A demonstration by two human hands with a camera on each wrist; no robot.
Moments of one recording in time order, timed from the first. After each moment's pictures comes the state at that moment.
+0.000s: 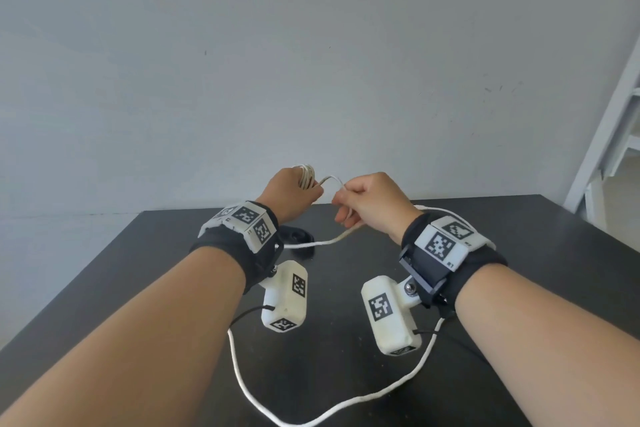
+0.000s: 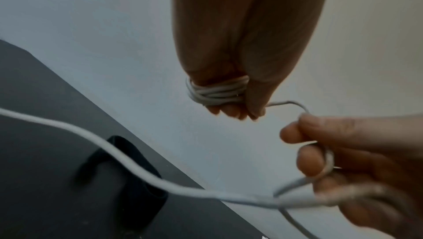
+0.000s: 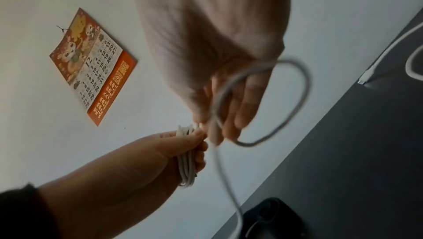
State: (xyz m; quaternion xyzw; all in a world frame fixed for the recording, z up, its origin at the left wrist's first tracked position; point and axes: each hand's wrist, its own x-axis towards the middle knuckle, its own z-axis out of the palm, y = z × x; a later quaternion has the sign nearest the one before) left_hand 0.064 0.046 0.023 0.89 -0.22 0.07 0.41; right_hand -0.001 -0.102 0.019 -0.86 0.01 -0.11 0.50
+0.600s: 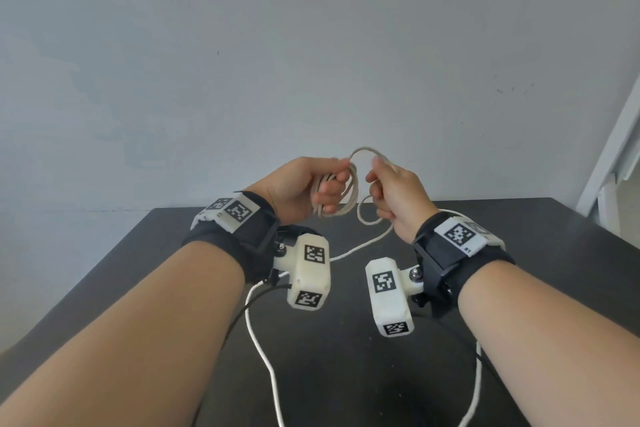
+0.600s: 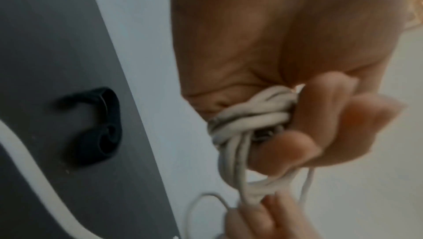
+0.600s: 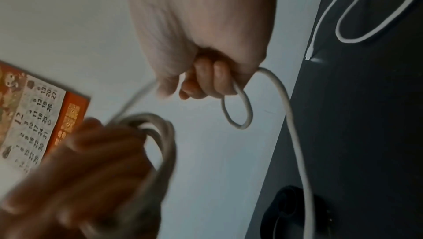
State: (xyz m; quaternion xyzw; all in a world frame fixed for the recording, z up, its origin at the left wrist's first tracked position) left_hand 0.034 0.056 0.057 0.62 -0.30 -0.31 0.66; right_hand 0.010 -0.105 0.021 -0.70 0.06 -0.18 0.69
